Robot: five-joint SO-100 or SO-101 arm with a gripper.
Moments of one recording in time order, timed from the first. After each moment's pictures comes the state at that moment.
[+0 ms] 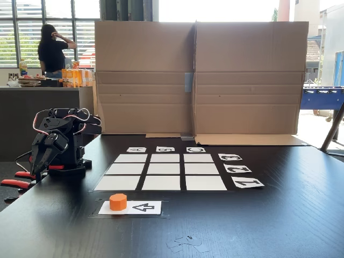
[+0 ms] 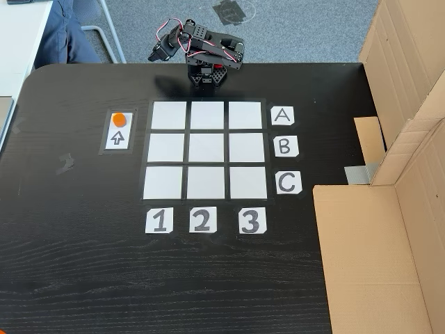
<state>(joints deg) 97.3 190.1 175.1 64.9 6.7</state>
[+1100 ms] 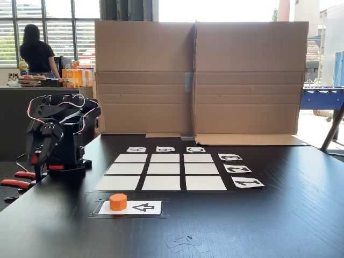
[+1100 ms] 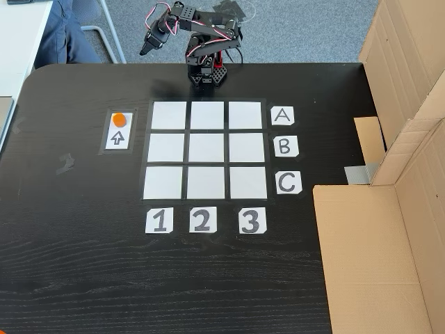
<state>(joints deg) 97.8 151.3 144.5 64.6 -1.6</state>
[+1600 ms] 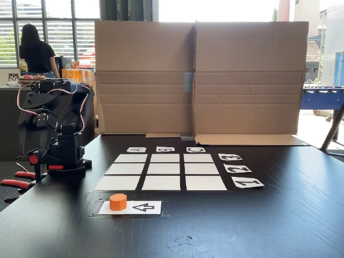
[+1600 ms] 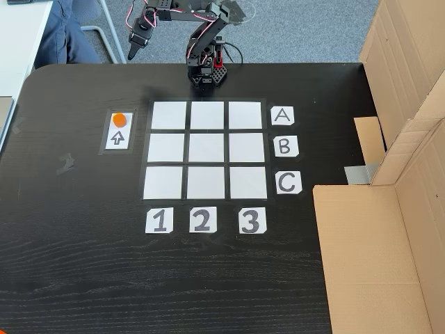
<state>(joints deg) 89.6 122.0 121.3 68.4 -2.6</state>
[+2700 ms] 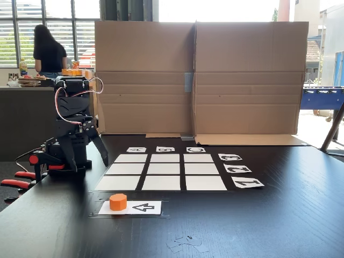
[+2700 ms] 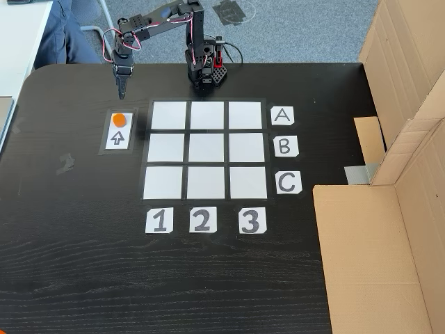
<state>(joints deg) 63.7 90.2 95.8 71.5 2.9</state>
